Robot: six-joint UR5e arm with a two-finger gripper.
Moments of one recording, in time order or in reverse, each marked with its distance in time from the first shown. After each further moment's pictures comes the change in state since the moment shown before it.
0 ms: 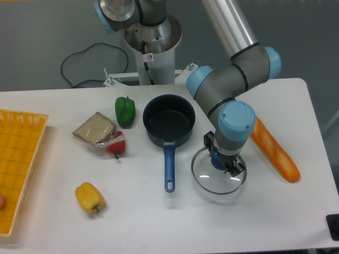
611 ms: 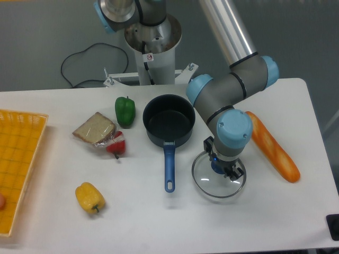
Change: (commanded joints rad) arm -0.008 -0.015 -0.002 0.017 0.035 0.002
